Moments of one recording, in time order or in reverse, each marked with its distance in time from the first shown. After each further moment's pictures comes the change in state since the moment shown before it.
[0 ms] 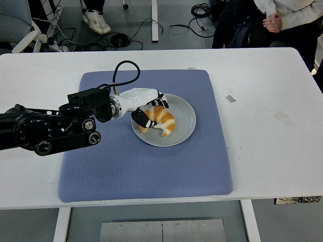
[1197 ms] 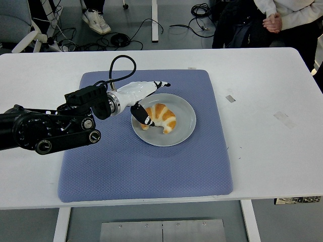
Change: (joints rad) left arm 0.011 0.005 -0.021 0.003 -0.005 0.069 0.000; right arm 0.000 0.000 0.000 0.000 -0.001 0.000 0.000
